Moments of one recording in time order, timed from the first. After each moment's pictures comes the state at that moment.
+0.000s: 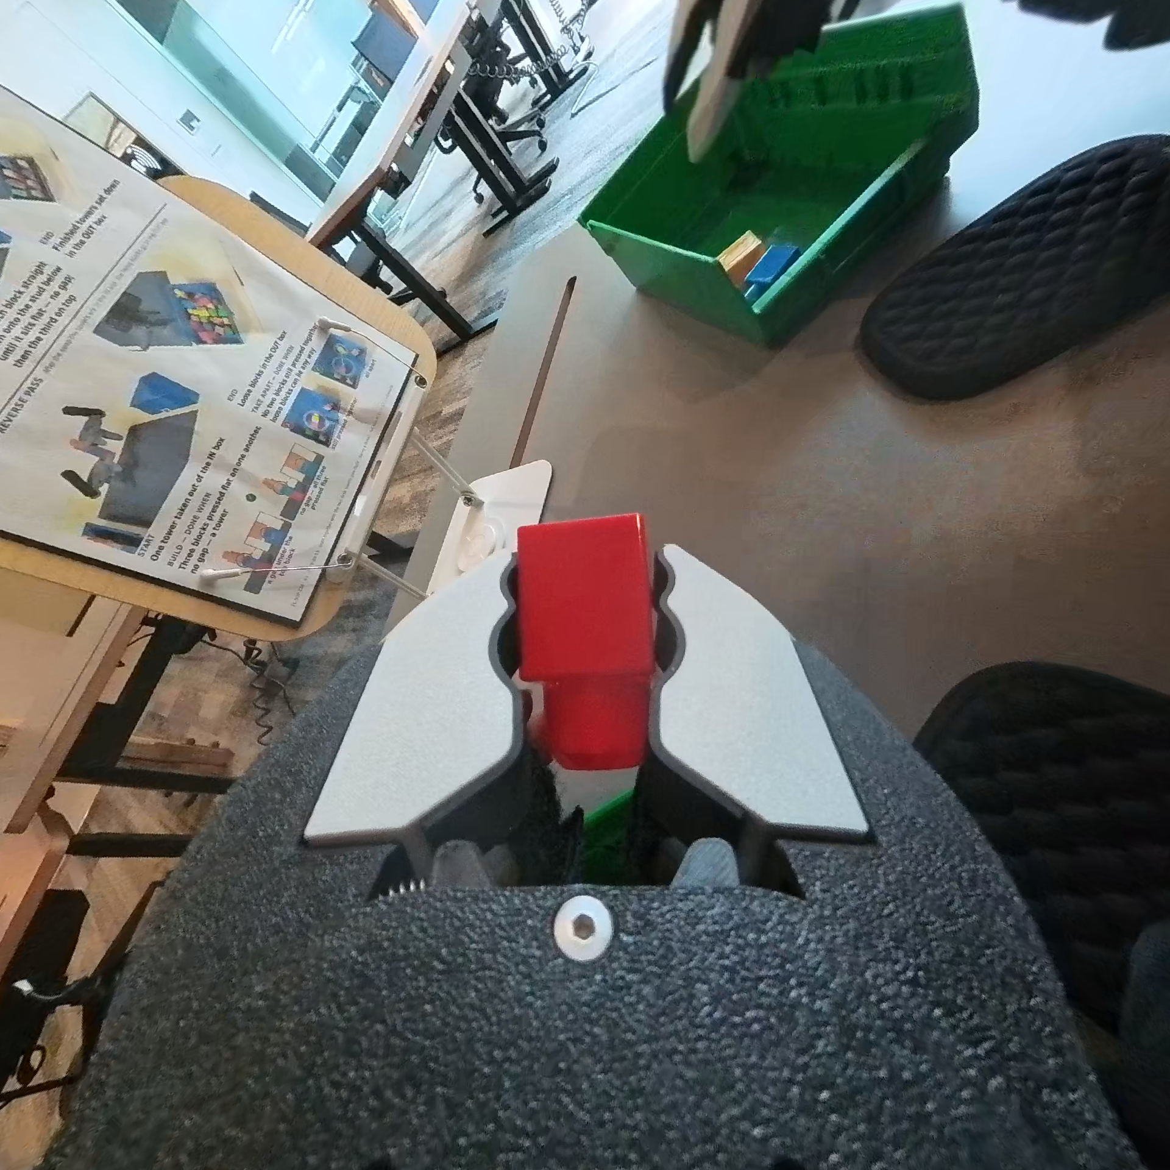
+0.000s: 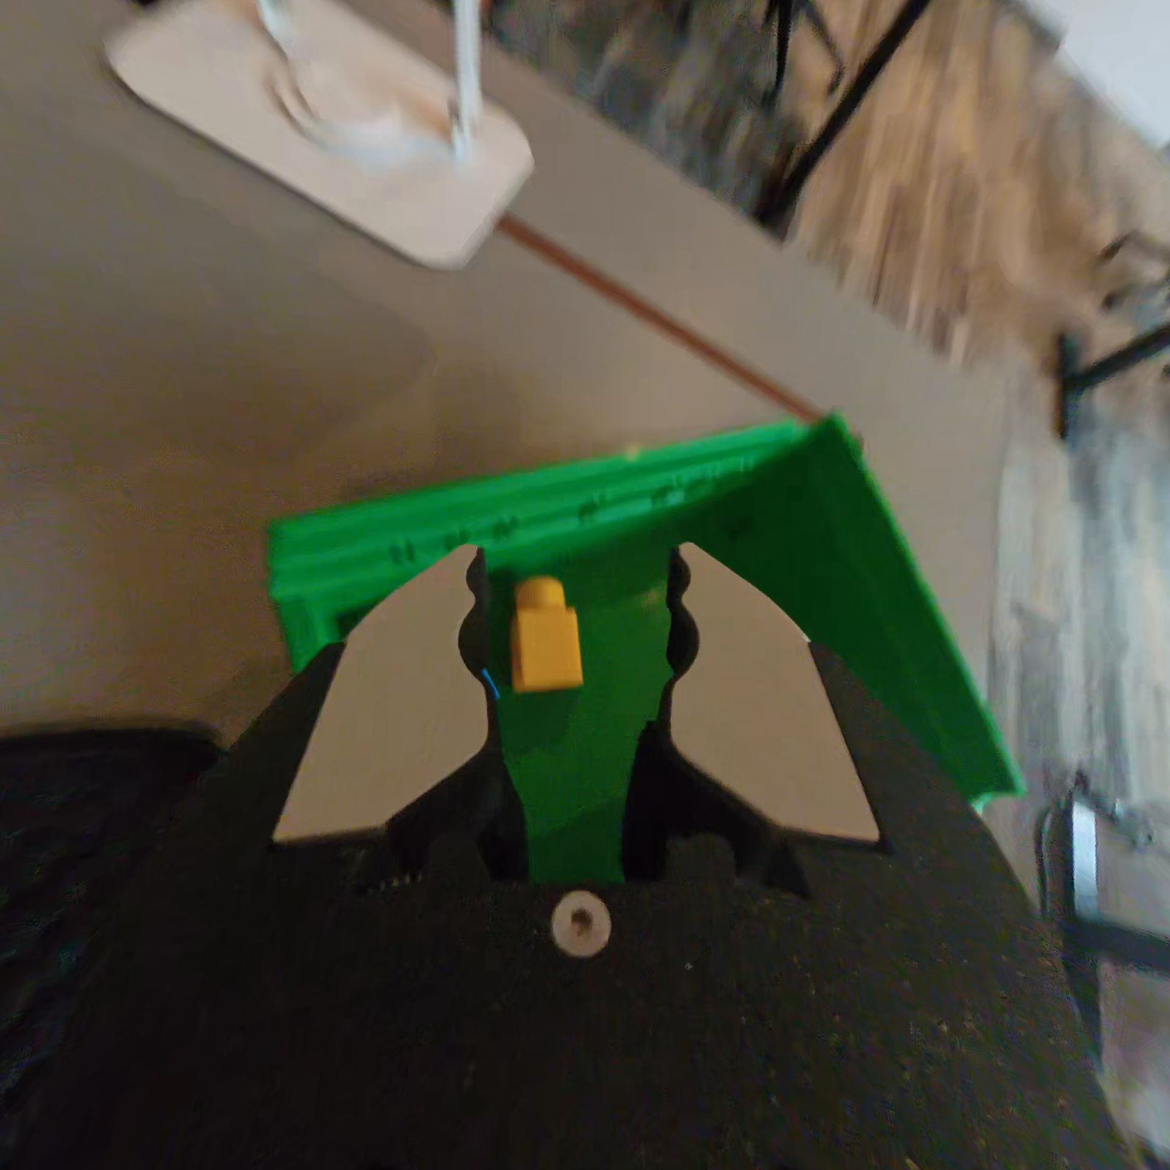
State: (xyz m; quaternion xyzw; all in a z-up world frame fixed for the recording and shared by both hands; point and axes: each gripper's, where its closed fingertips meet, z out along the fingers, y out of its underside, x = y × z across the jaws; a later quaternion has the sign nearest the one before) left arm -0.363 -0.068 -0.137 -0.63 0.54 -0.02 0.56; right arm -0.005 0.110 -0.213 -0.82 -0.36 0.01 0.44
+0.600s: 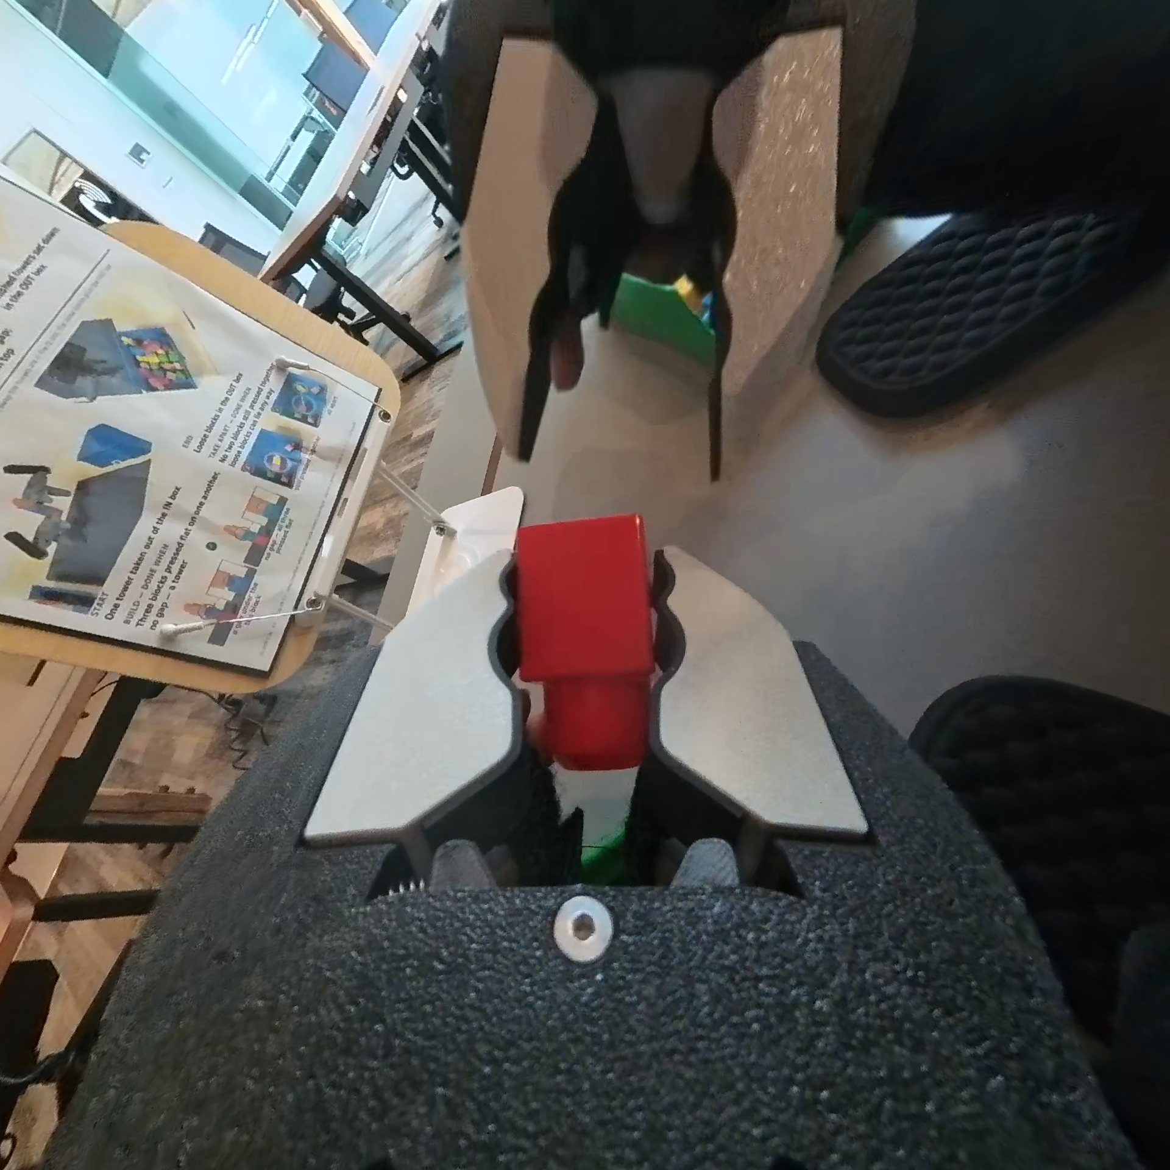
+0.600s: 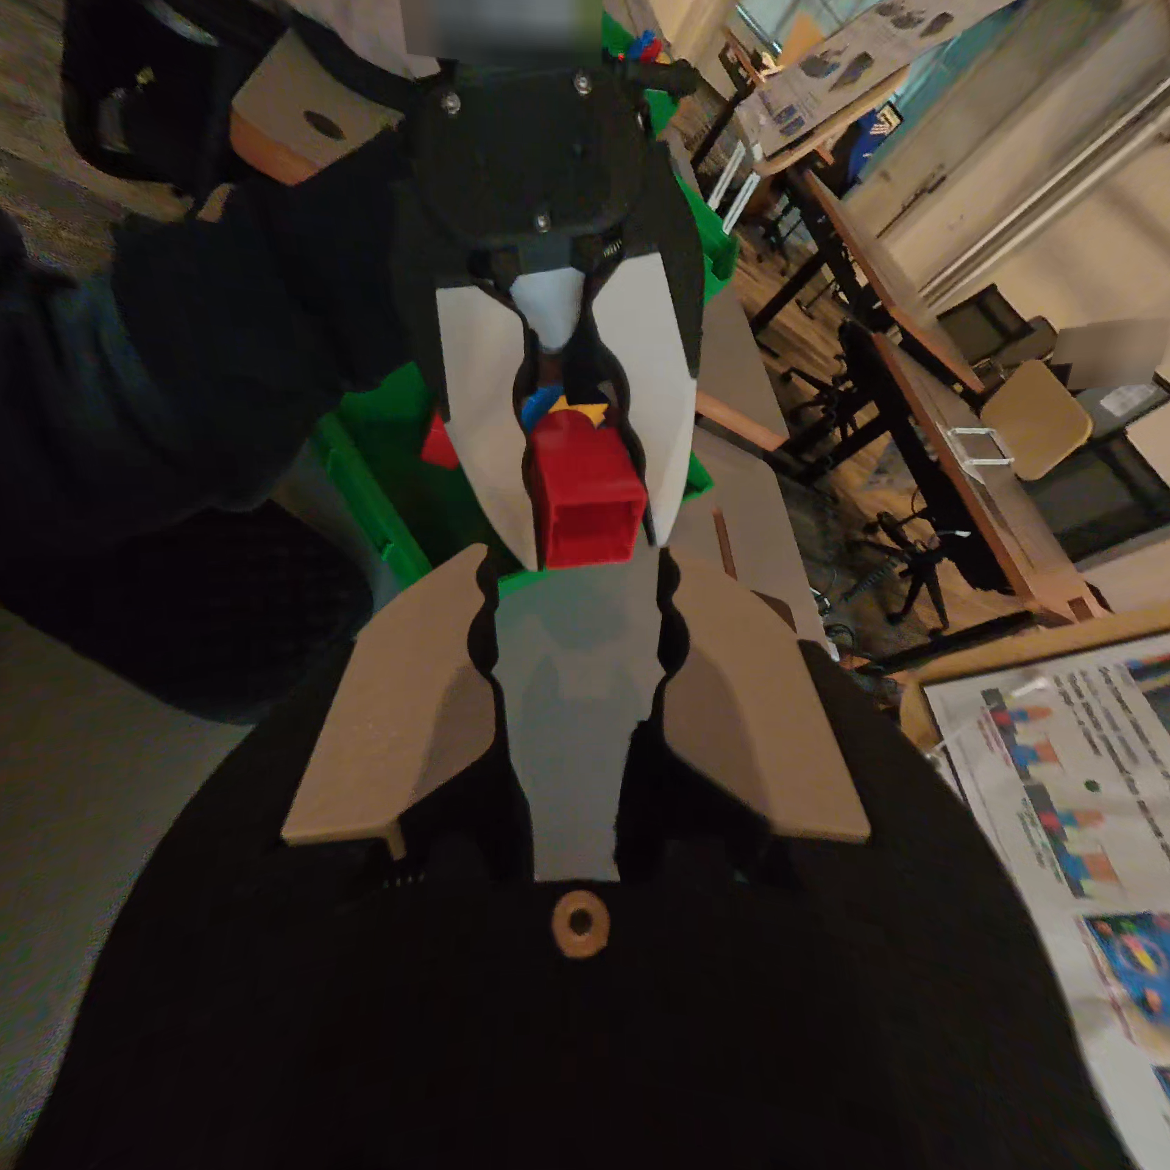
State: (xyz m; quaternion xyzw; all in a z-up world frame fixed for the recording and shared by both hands) left arm -0.344 -0.070 -0.139 -0.61 0.57 -0.03 0.55; right arm -0.333 -0.087 -0.122 -0.39 -0.73 0.26 0.50
